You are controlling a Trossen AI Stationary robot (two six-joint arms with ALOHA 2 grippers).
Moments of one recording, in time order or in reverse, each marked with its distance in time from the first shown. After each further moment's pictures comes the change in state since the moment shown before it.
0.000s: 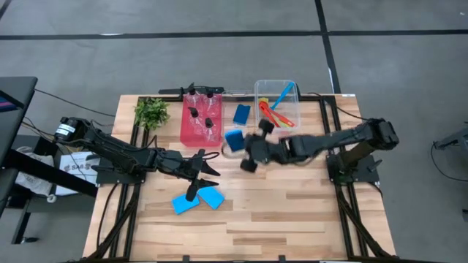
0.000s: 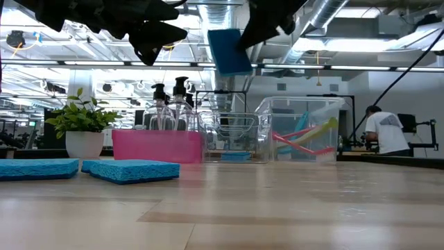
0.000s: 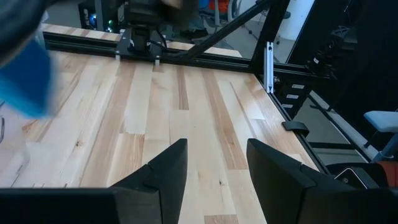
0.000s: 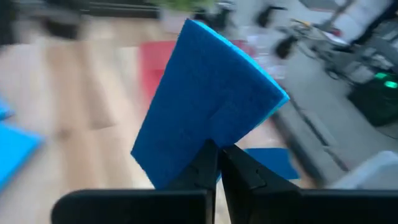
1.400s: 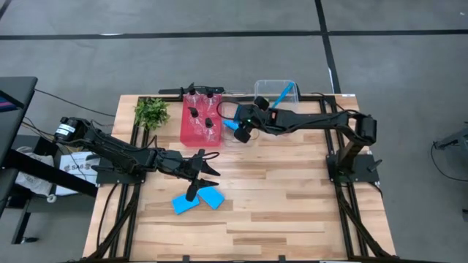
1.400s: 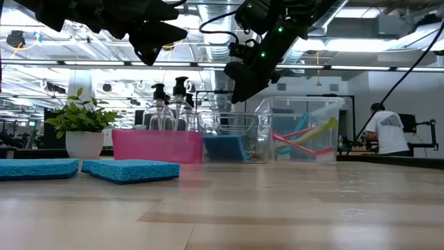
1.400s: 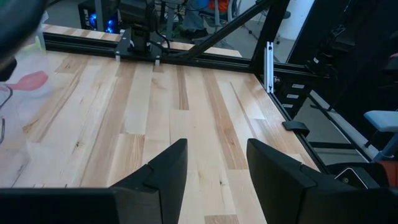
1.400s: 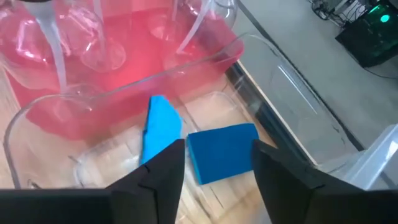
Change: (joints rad) left arm 0.000 0.000 0.000 0.000 0.000 0.003; right arm -0.418 0.196 0.016 0.100 -0.235 -0.090
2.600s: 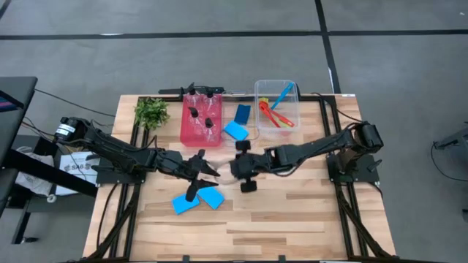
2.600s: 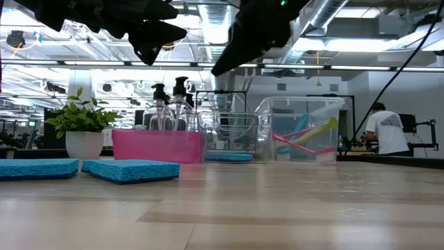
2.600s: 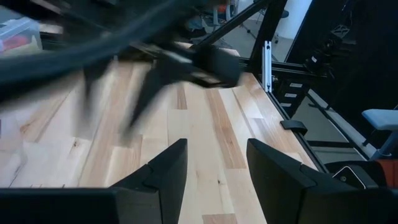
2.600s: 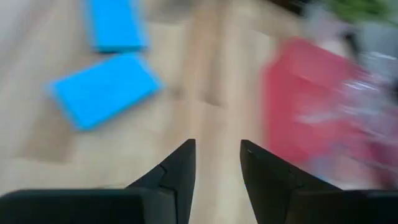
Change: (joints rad) left arm 0.000 0.000 0.000 0.000 0.003 0.000; right arm 0.425 -0.028 0.000 0.008 -0.105 -0.257
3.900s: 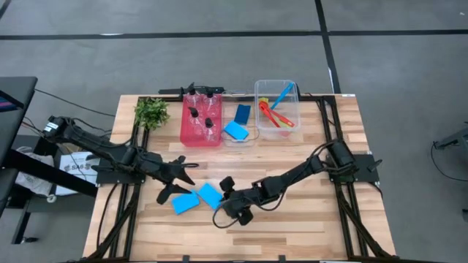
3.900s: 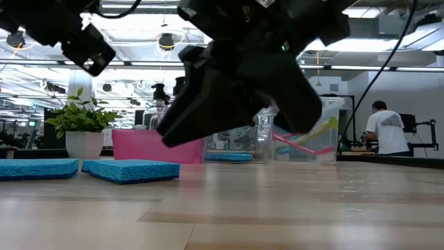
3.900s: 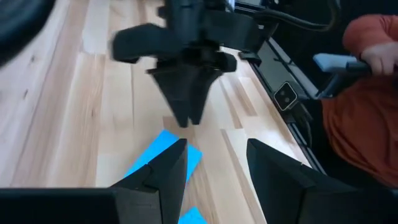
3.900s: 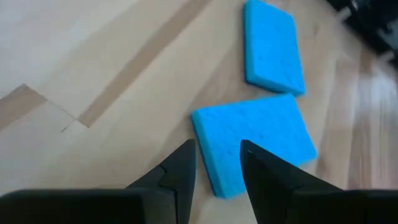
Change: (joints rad) left arm -0.089 -0.399 -0.157 -0.409 0.101 -0.078; right arm 0.189 0.329 0.000 0.376 -0.131 -0.187
